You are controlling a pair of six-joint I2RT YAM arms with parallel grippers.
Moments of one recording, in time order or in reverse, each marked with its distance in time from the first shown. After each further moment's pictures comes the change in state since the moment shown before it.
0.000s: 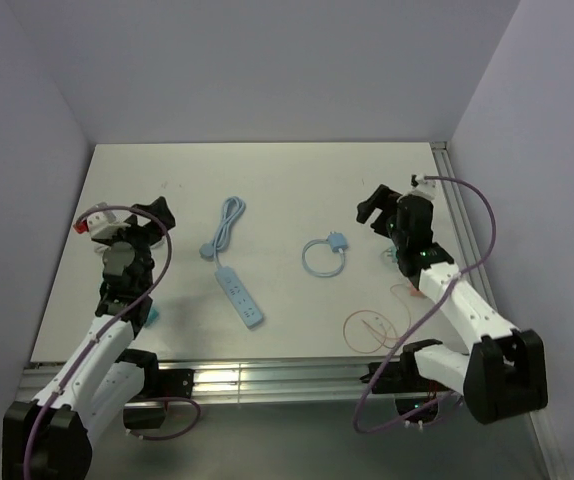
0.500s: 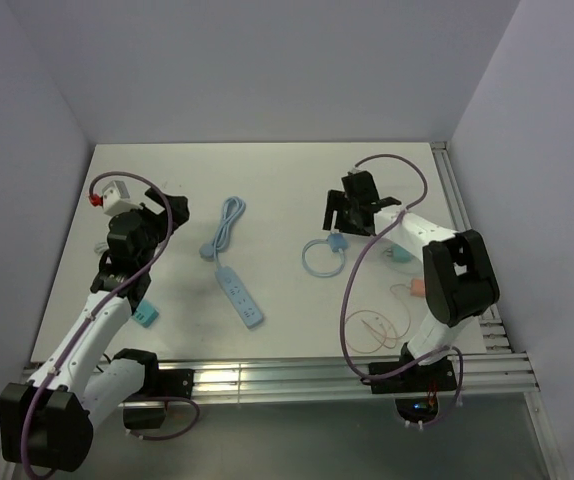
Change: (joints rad) left arm 0.002 0.130 0.255 -0.443 0.202 -0.179; right arm 0.147 0.611 0.452 -0.397 -0.071 -0.104
